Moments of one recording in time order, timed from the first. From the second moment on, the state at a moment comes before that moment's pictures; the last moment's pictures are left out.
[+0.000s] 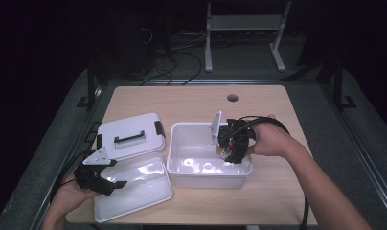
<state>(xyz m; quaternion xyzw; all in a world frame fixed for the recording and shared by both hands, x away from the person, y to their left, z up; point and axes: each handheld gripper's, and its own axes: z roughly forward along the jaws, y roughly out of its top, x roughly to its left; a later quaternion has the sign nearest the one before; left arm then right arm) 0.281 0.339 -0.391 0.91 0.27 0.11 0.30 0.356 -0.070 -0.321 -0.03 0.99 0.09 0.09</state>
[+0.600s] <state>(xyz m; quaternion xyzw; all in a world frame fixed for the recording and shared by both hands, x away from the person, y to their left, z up) 0.282 0.341 -0.395 0.91 0.28 0.10 0.30 0.365 -0.068 -0.355 -0.01 0.99 0.08 0.07</state>
